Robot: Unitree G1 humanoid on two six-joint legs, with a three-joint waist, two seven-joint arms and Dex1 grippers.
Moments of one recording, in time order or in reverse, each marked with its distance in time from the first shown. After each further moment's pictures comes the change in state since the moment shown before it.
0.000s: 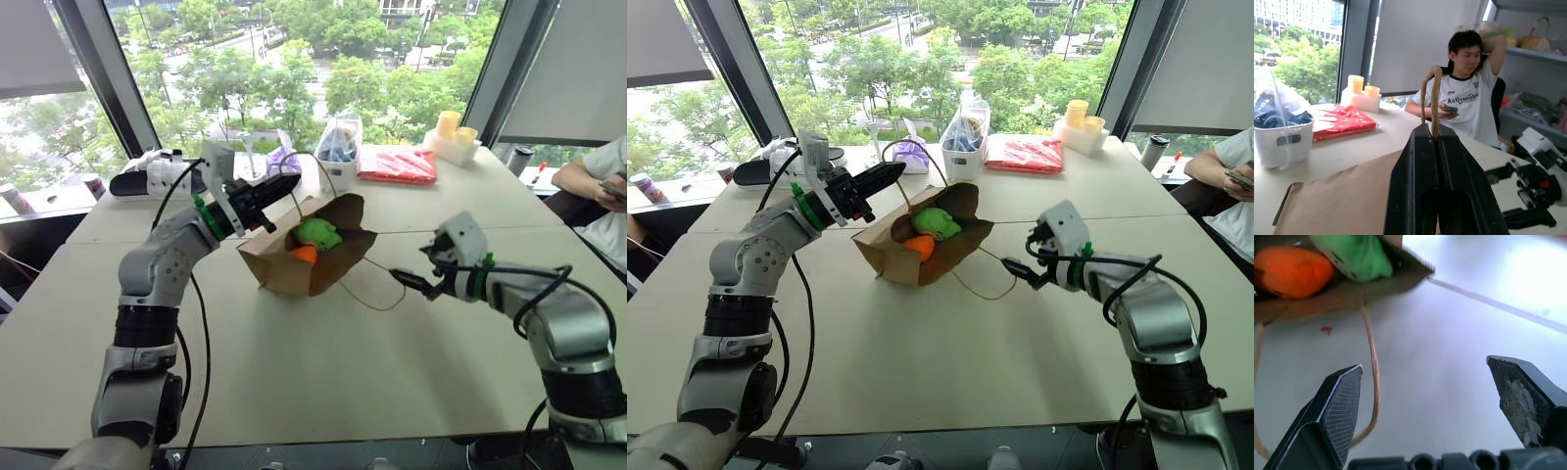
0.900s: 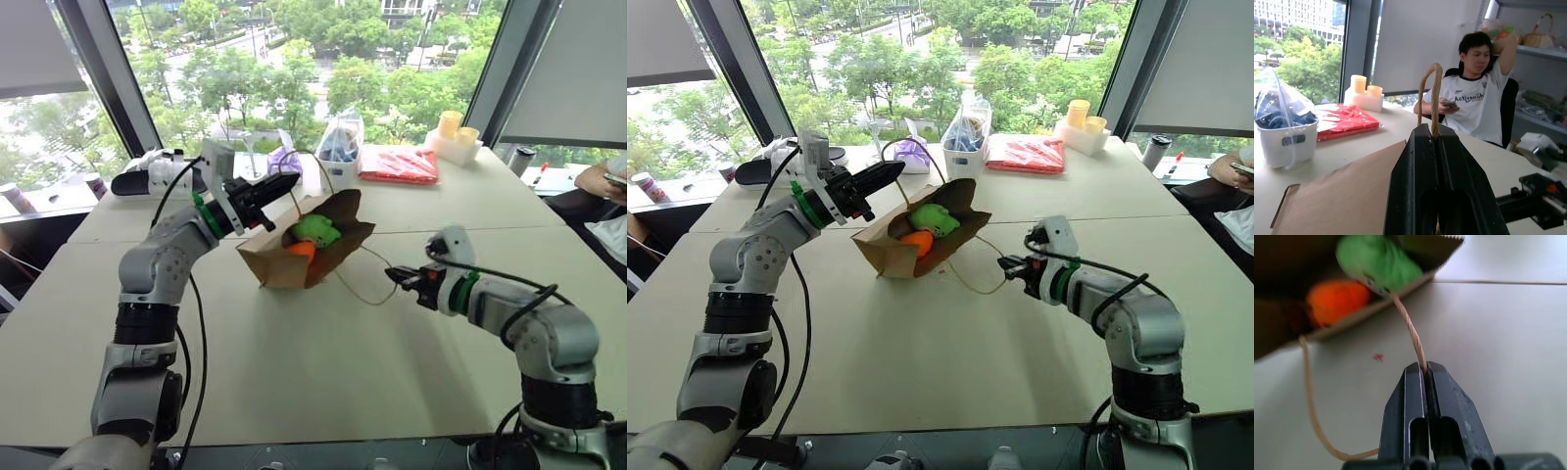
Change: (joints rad) left arm -0.008 -0.010 0.001 -0.008 0.001 0.006 0.001; right arm -0.151 0.159 -0.237 -0.020 0.303 0.246 -0.165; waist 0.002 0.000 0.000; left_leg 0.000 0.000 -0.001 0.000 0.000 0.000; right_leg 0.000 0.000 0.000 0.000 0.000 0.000
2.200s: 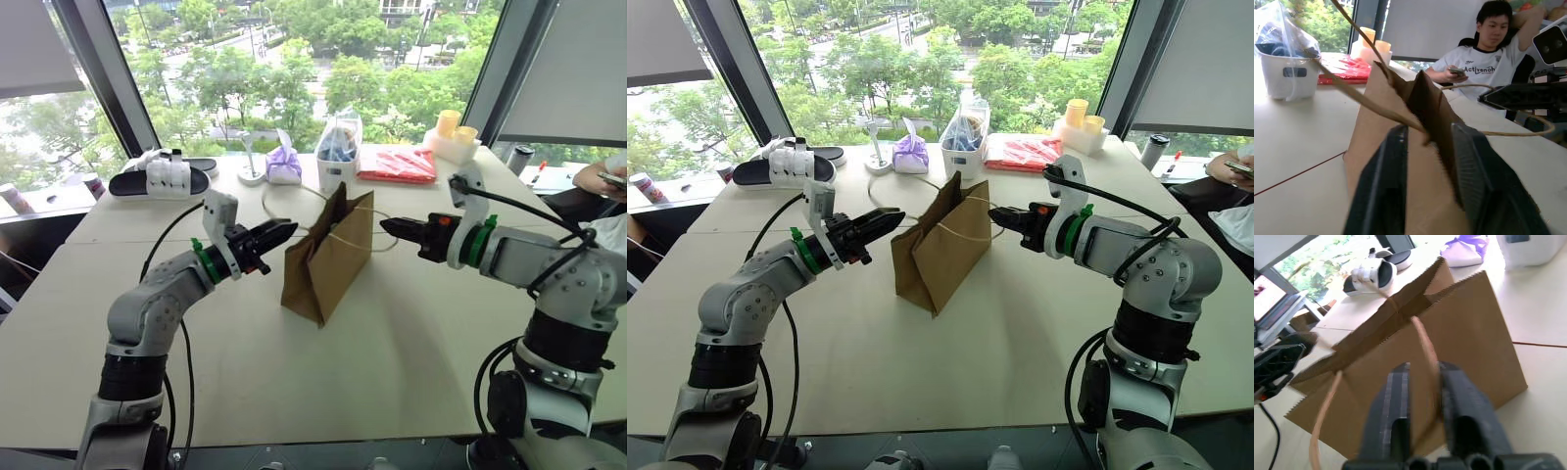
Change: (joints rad) left arm 0.257 0.019 -0.018 -0.230 -0.041 0.109 0.109; right arm -0.213 -0.001 -0.094 0.068 0.162 0.186 -0.071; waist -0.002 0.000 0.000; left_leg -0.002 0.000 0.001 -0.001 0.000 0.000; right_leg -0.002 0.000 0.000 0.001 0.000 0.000
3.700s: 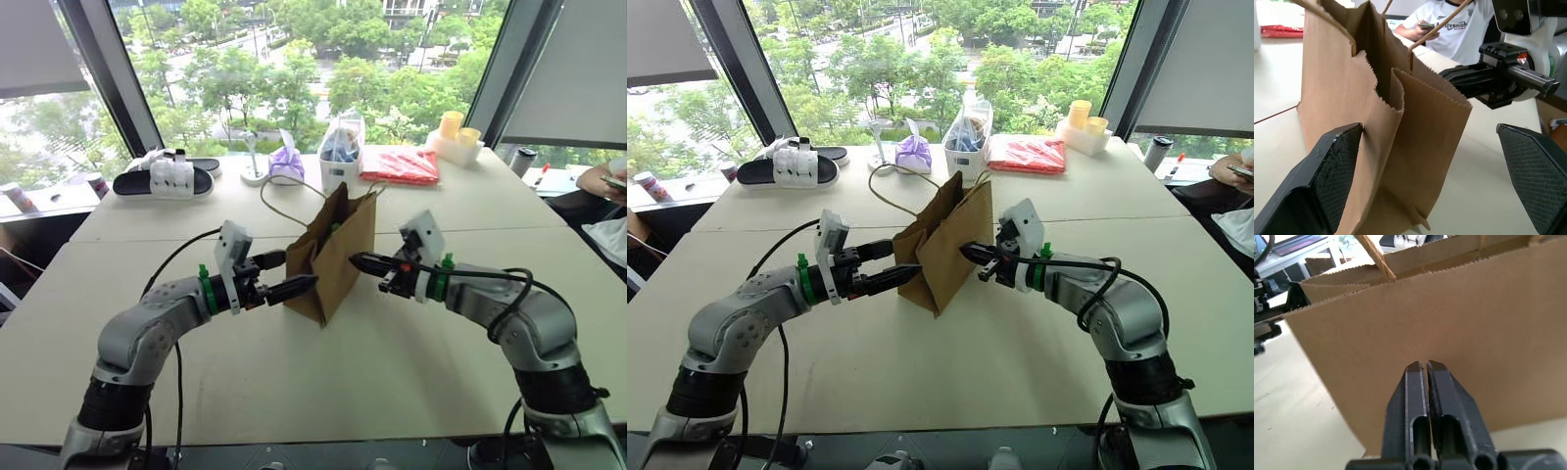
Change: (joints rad) left arm 0.142 0.080 -0.125 -0.124 0.031 0.006 -0.097; right arm 0.243 -0.133 0.508 0.023 -0.184 -0.658 0.216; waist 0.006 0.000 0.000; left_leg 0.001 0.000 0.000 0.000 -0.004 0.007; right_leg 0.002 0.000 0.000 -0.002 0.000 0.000
